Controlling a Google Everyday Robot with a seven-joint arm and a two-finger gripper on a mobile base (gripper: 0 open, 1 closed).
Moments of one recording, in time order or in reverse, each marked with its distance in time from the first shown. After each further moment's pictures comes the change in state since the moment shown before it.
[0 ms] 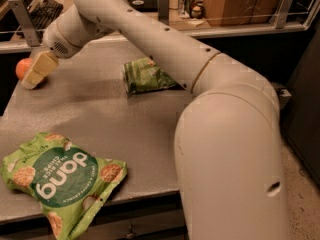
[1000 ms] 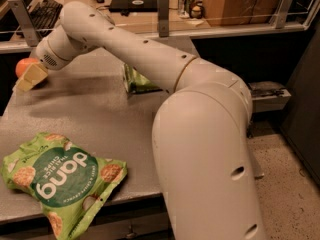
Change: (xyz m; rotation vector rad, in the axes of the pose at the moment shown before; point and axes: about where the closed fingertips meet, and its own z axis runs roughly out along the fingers) arm 0.020 -0.022 0.063 0.061 0.006 0.116
